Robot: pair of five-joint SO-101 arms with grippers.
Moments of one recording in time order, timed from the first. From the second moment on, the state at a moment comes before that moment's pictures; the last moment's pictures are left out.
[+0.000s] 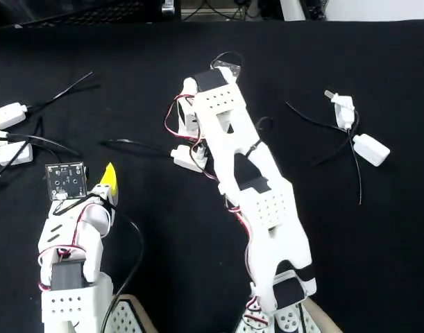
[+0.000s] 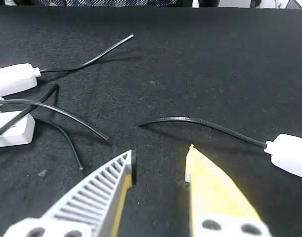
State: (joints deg) left arm -9.8 -104.0 96.5 41.3 -2.0; right arm -21.6 50.5 -46.6 100.7 -40.6
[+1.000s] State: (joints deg) left arm -9.8 -104.0 96.5 41.3 -2.0; right arm -24.5 55.1 -48.2 99.6 -38.7
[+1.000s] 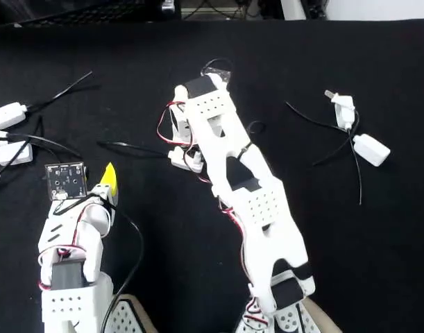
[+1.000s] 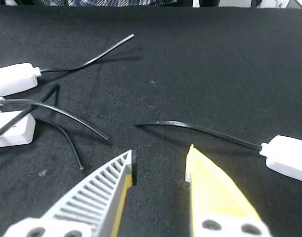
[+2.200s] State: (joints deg) left arm -9.8 -104.0 96.5 41.3 -2.0; right arm -27.2 61.6 -78.4 100.5 29.4
